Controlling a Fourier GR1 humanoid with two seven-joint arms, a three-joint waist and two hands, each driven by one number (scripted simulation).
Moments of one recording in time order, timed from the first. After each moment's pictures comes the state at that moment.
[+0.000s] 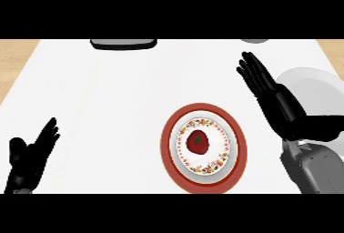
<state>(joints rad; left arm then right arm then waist) 0.08 0.52 -0.16 -1.42 0.28 0.25 0.13 -0.34 -0.35 0.25 -1.62 -0.32 -0.03 -0.01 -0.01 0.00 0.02</state>
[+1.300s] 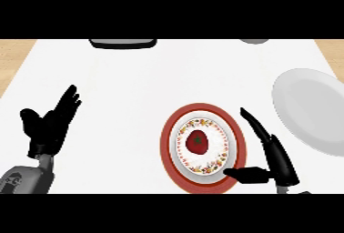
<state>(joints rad) -0.14 0.39 -0.11 -1.39 0.25 0.16 0.11 0.00 -0.33 0.33 -1.48 0.20 -0.26 -0.27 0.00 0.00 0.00</state>
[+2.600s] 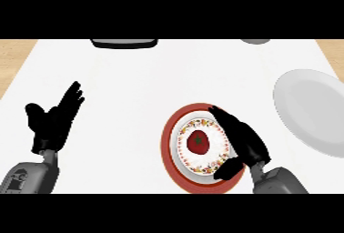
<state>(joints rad) -0.17 0.32 -0.04 -1.40 0.15 0.11 0.16 -0.20 -0.26 0.46 -1.53 0.57 0.11 0.38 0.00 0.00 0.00</state>
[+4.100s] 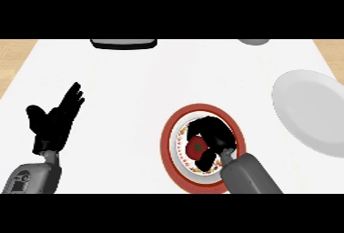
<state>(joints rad) -0.16 0.23 0.05 -1.40 0.05 0.03 0.16 -0.33 -0.04 0.41 -1.23 0.82 0.21 0.25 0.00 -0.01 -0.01</state>
